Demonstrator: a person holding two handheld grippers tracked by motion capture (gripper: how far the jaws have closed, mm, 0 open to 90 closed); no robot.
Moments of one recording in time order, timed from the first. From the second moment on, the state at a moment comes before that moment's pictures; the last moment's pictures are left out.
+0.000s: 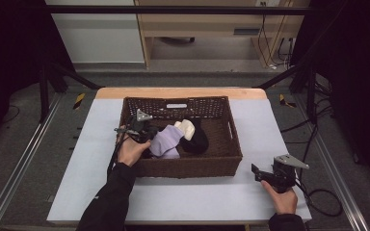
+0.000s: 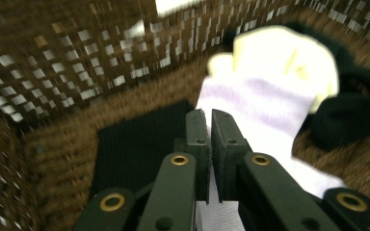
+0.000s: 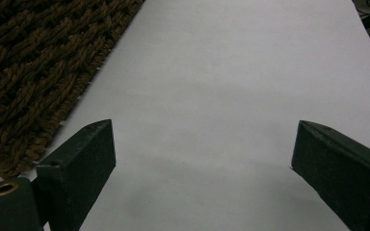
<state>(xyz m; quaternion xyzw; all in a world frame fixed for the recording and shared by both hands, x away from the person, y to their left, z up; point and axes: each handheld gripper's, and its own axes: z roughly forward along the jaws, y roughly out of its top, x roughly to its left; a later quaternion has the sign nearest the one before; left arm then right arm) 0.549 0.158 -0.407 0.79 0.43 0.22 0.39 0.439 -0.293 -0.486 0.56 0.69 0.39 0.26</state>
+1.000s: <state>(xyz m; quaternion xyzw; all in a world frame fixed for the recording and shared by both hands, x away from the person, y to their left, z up) 0.476 0.180 -0.301 0.67 0.34 0.27 0.60 0.439 -0.293 -0.486 0.56 0.69 0.38 0.26</state>
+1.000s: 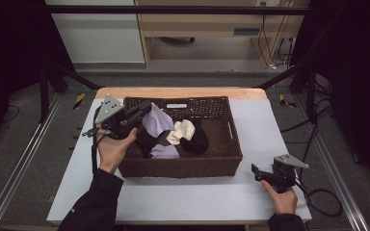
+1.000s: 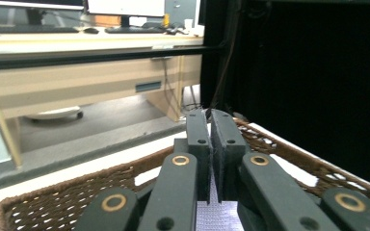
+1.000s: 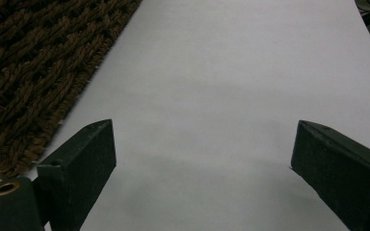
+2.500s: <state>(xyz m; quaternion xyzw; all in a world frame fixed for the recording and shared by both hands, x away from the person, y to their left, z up) 0.360 0.172 -0.317 0.72 0.23 0.21 0.62 0.439 -0.293 -0.486 0.56 0.68 0.38 0.26</state>
